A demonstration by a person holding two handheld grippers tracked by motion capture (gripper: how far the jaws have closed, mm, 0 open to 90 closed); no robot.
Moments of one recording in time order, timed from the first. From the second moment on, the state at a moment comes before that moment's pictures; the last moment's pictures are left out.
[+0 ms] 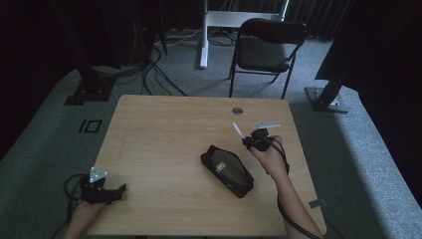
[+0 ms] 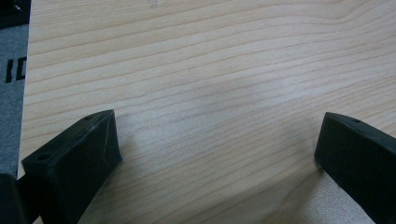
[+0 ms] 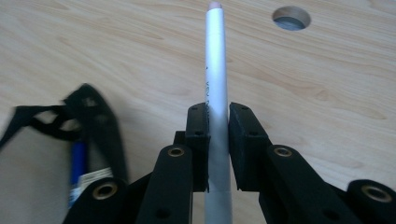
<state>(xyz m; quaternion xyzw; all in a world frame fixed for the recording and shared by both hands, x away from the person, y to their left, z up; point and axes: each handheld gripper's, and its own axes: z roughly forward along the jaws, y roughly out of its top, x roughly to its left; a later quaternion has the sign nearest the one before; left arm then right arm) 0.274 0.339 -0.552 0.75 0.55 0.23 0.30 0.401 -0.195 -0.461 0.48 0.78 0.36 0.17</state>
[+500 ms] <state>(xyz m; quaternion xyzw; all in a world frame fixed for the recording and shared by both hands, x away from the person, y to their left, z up) 0.274 0.339 -0.552 0.75 0.55 0.23 0.30 0.369 -0.183 -0.444 0.45 0.79 0.39 0.17</state>
